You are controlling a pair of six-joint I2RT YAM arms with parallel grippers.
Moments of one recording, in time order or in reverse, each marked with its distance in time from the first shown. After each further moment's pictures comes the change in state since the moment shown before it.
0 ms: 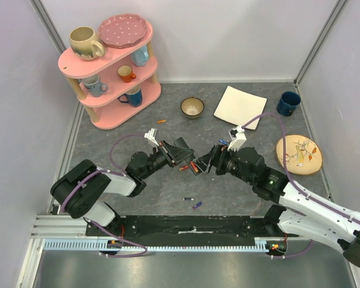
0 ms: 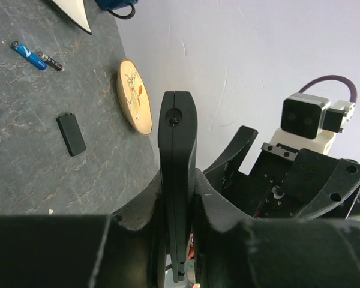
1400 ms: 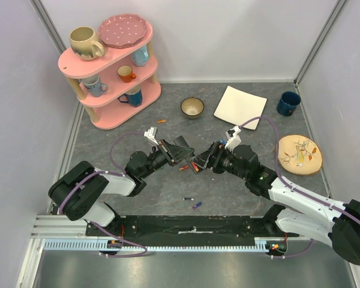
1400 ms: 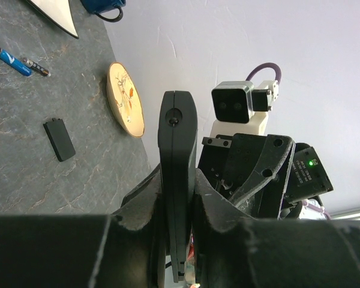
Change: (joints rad) left arm 0.000 -0.024 0.011 0.000 0.007 0.000; right arm -0.109 0.148 -0.105 0.247 -0.188 0.182
